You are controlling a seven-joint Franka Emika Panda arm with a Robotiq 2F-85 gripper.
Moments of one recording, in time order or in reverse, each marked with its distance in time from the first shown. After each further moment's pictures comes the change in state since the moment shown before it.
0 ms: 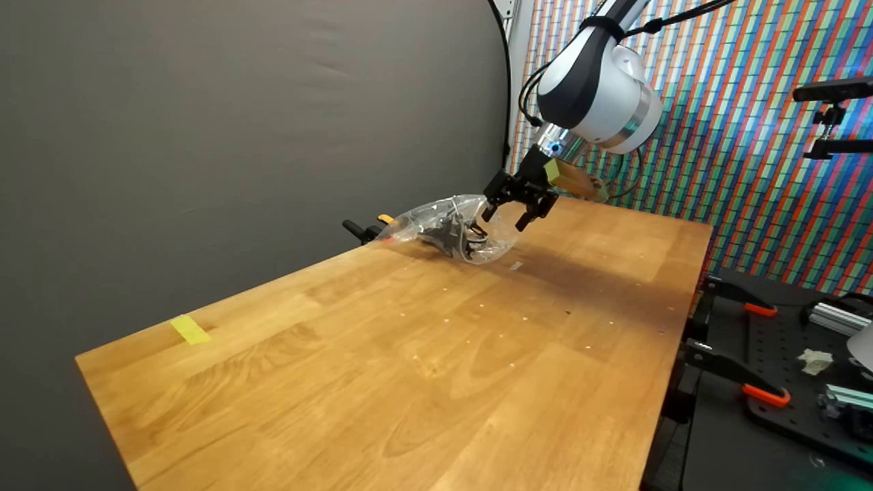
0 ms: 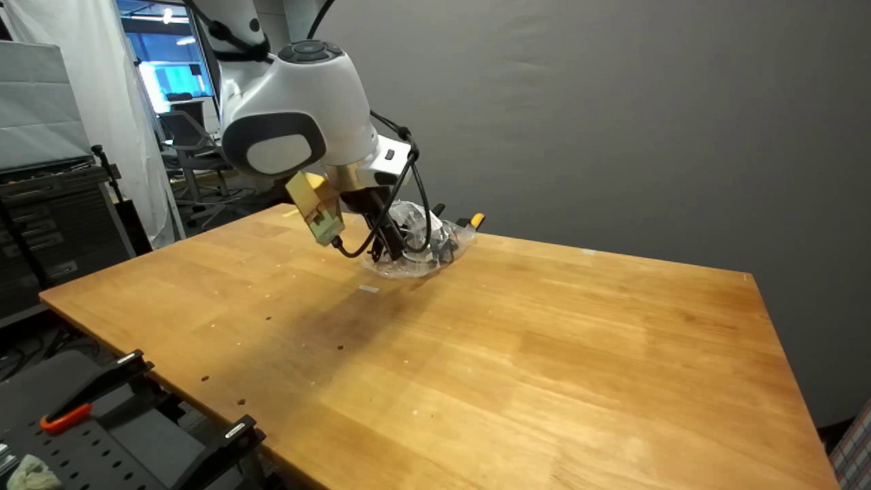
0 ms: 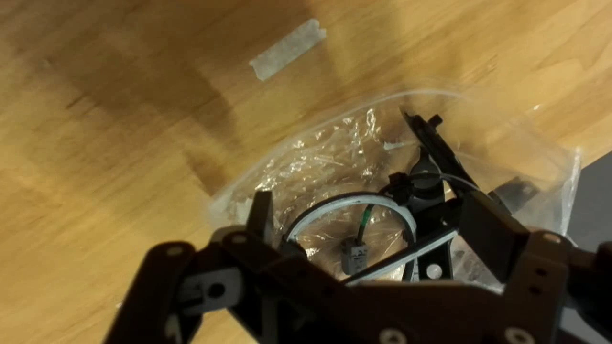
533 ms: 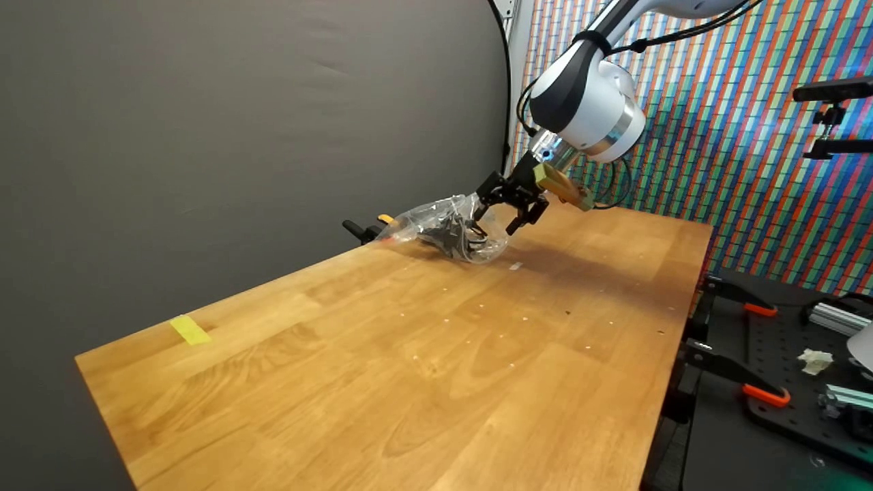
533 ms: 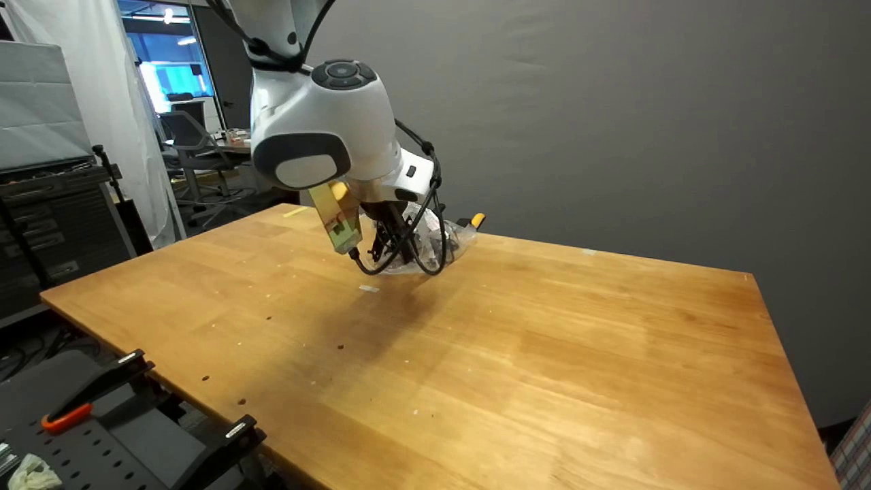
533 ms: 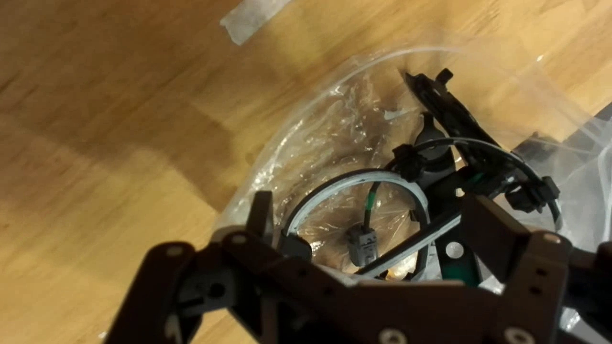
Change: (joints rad) arm -0.143 0.152 0.101 0.081 -0.043 0.027 -0.001
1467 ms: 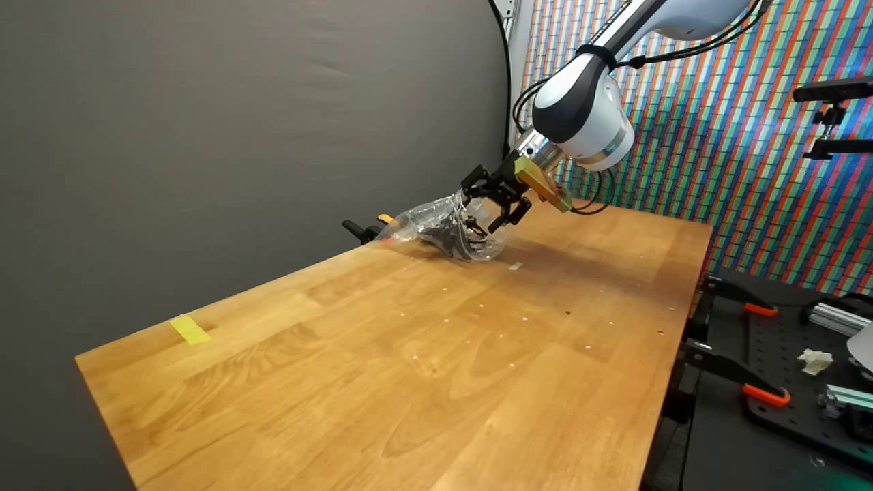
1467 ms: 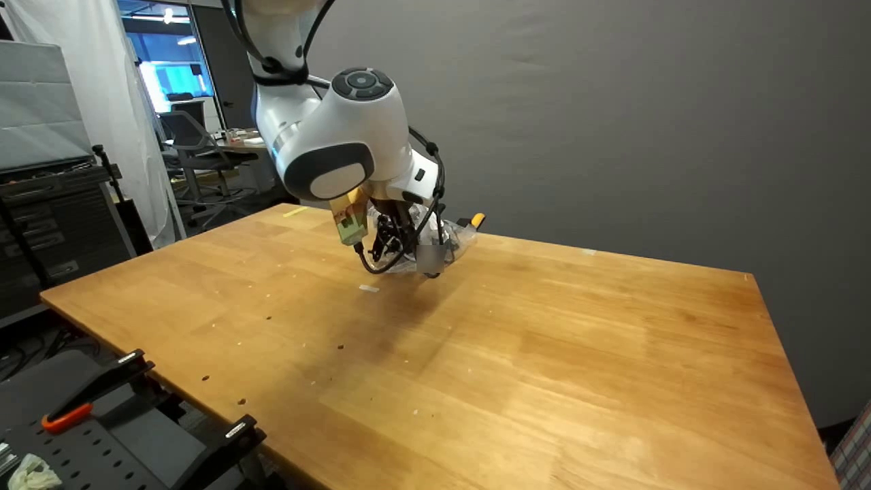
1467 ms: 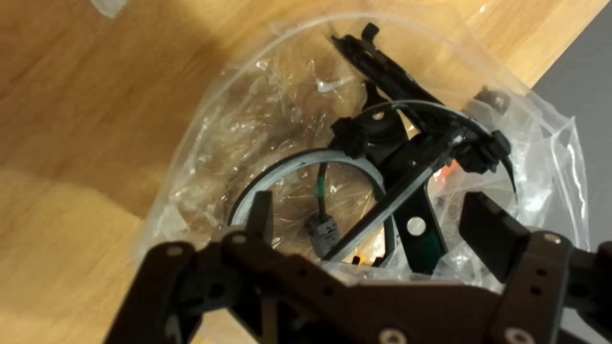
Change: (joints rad) arm -0.058 0.108 0.023 0.066 -0.325 0.008 0.339
